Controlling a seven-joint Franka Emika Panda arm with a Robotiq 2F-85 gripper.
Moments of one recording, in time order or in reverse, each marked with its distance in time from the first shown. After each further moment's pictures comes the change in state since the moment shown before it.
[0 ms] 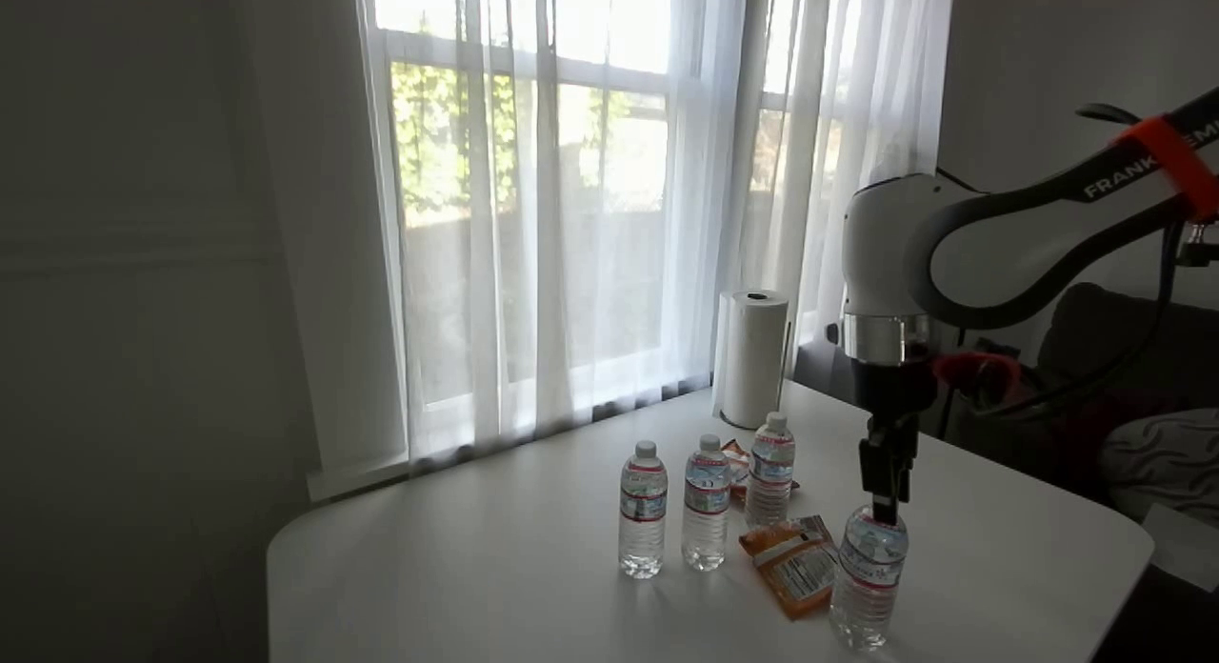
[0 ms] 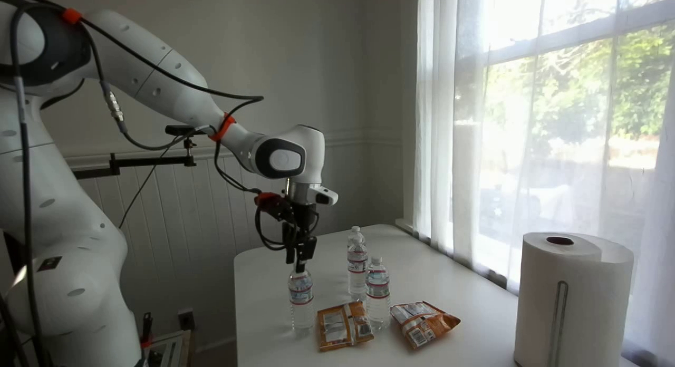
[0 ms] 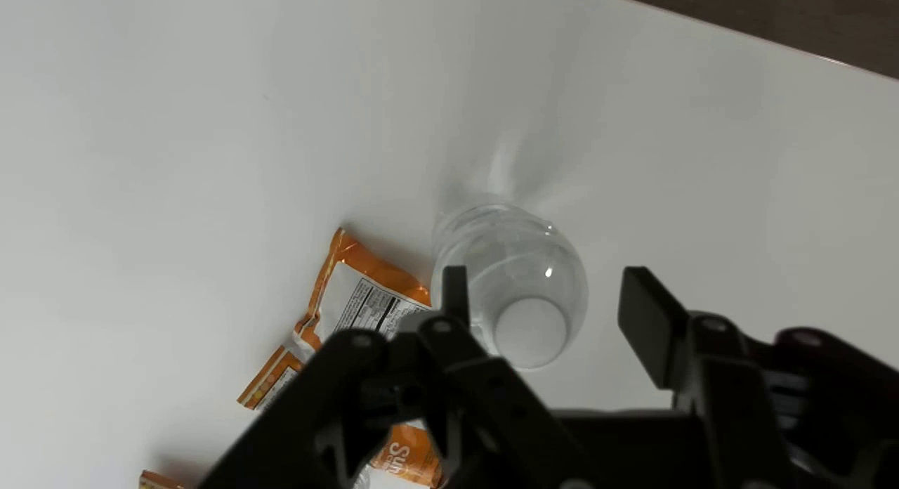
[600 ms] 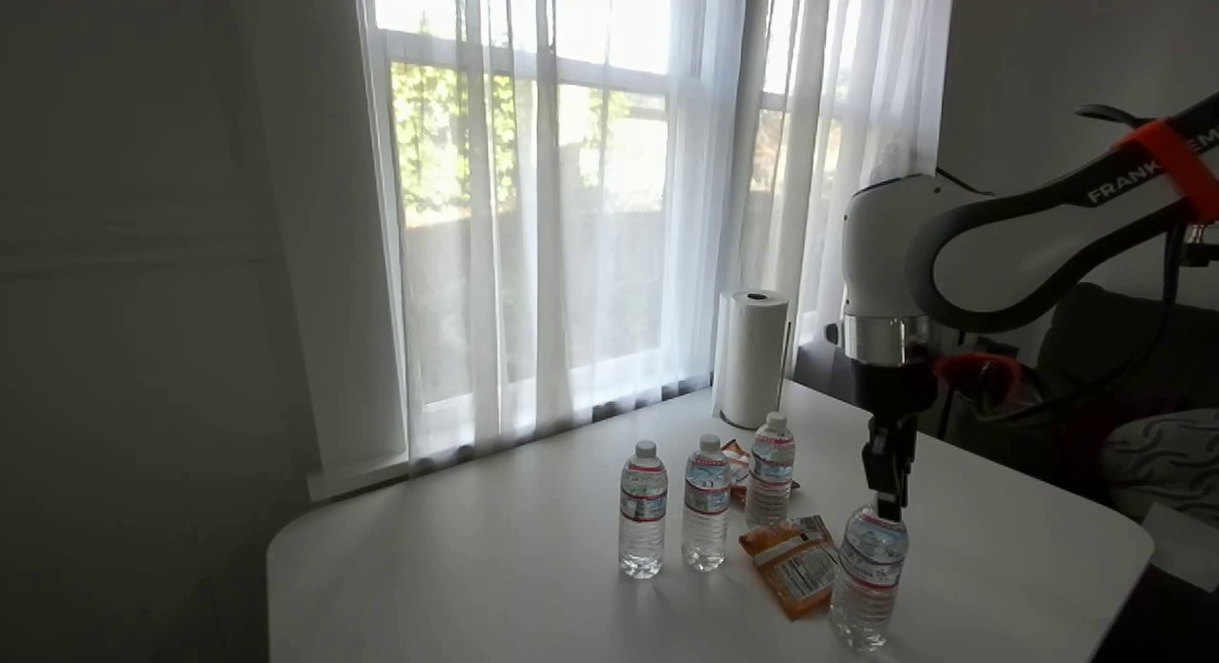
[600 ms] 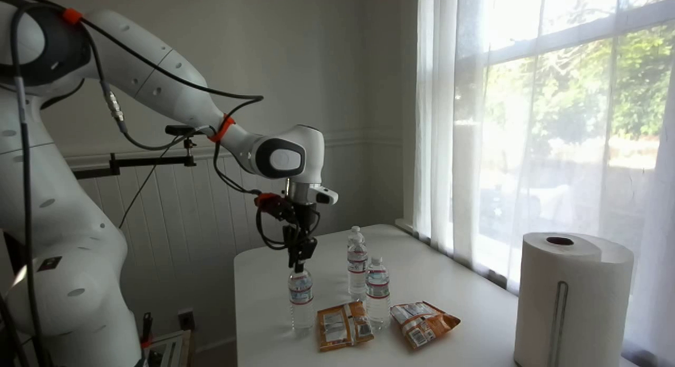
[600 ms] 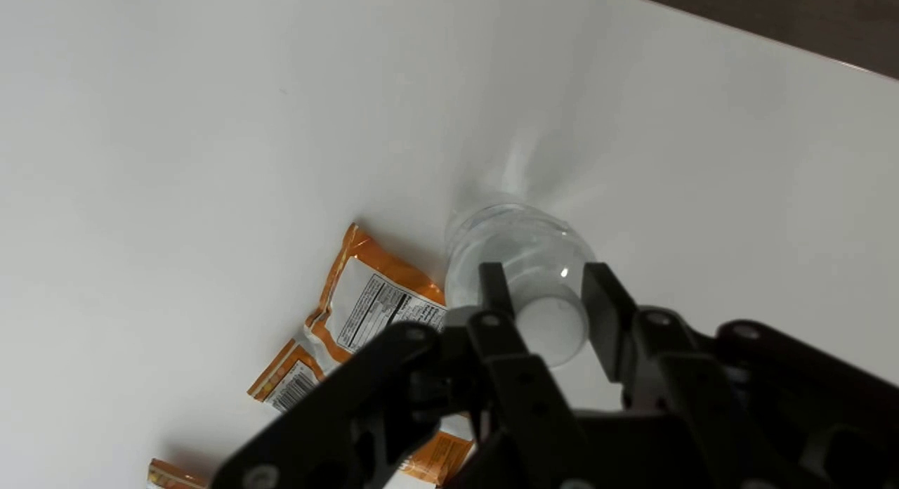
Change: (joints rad) arm 0.000 0.000 0.000 -0.001 -0.026 0.003 -0.005
